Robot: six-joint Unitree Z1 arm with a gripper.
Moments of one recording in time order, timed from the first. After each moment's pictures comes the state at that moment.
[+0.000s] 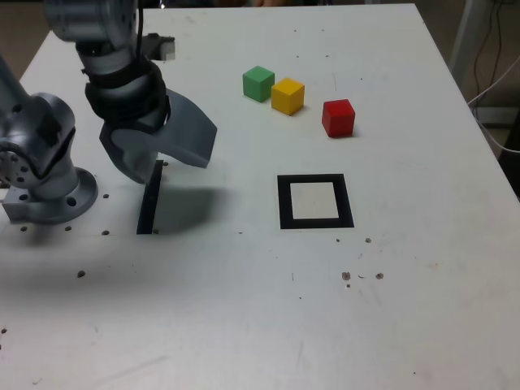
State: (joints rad) arm -0.15 1.33 -0.64 0.81 0.17 0.02
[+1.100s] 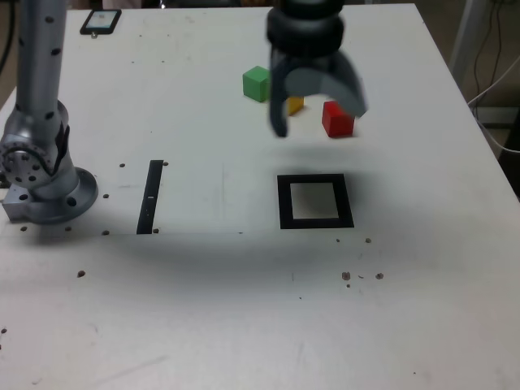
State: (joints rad) arm 0.07 1.95 -1.59 1.25 0.10 0.11
